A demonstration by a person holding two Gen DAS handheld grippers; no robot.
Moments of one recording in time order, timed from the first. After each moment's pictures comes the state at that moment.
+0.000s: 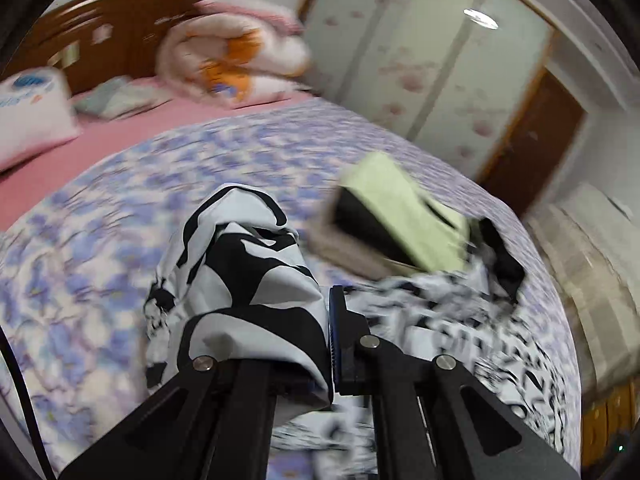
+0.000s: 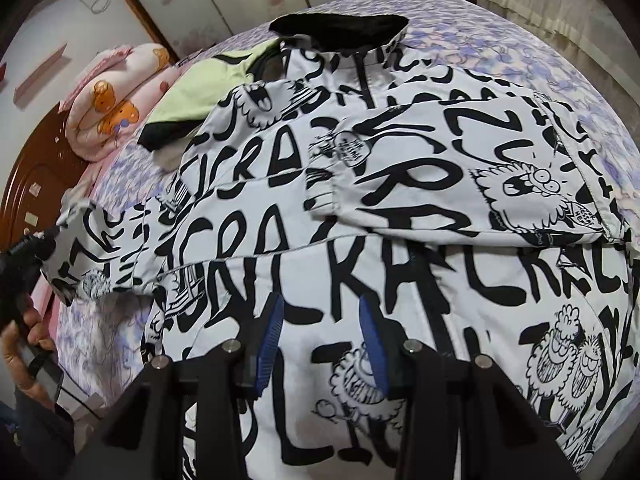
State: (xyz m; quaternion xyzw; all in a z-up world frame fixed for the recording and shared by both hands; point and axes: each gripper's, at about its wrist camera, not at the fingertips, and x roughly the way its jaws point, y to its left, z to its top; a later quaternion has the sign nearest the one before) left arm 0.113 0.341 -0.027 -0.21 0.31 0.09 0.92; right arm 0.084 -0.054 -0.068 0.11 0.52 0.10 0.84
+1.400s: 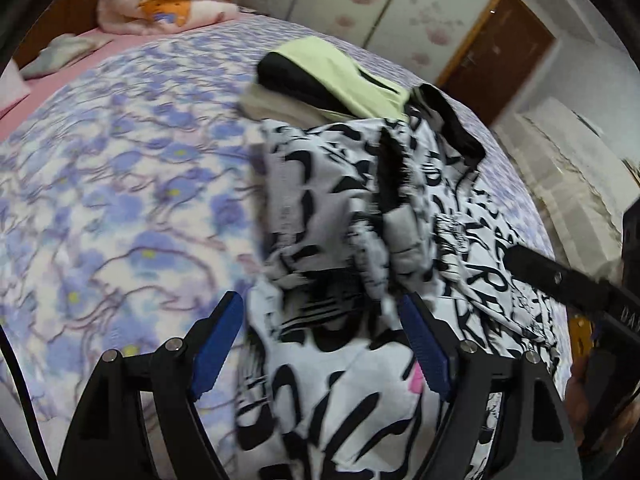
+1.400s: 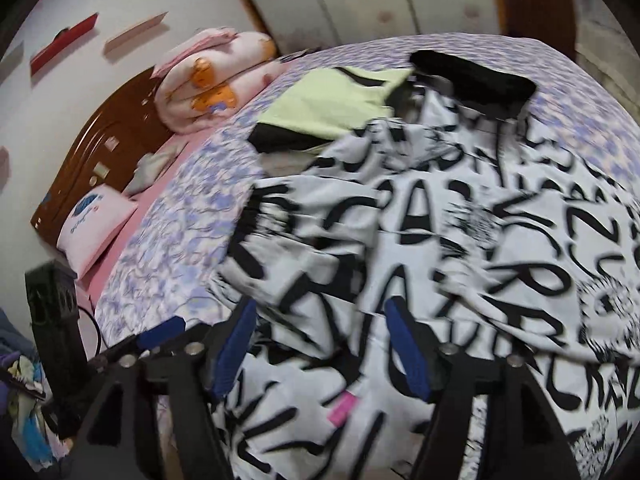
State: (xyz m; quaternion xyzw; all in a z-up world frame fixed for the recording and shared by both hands) left arm 0.058 0.273 -0.091 -0.21 0.44 0.00 0.87; right arm 0.117 0.049 -0.022 0.05 0.47 0.28 0.84
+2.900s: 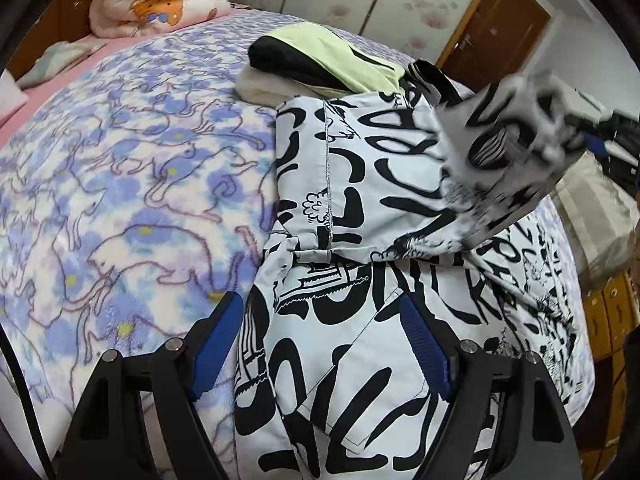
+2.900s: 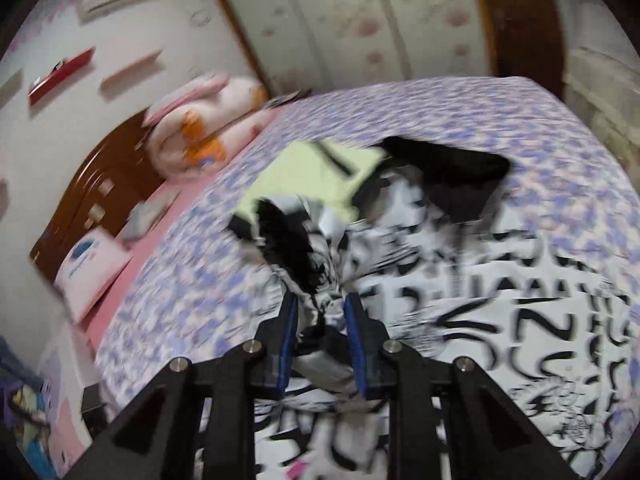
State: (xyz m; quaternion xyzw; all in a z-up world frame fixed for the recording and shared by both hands) left arm 0.046 0.247 -0.109 -0.17 0.46 0.00 0.87; right arm 0.198 -0.056 0.048 0.08 0.41 0.21 0.88
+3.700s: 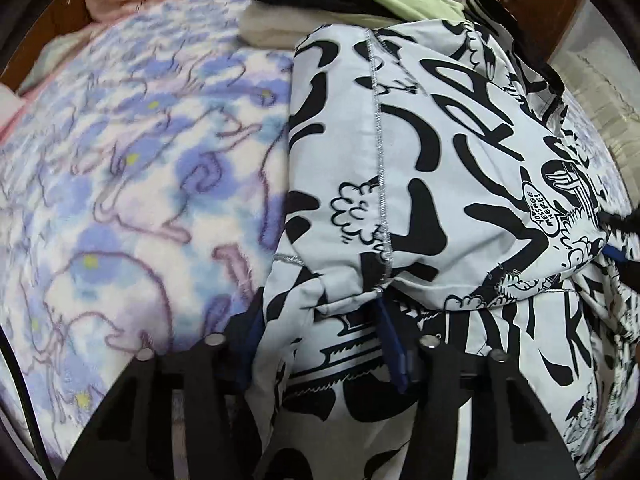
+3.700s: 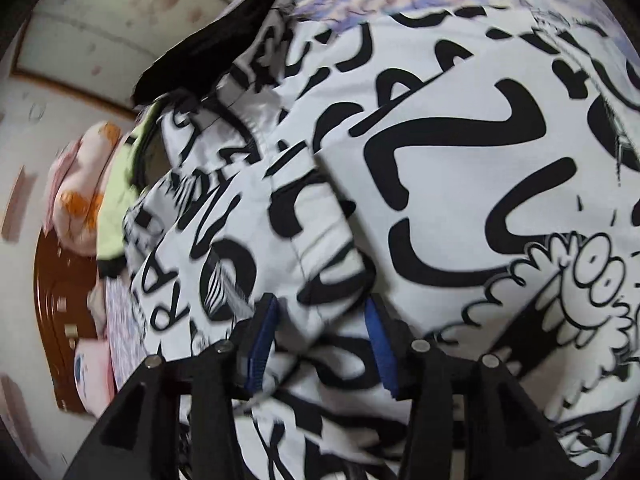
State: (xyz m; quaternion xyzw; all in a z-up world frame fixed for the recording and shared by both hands) left arm 0.139 0.232 -0.181 -0.11 0.54 0.07 0.83; right arm 0.263 -0.153 -0.146 0.30 0.56 0.07 0.77
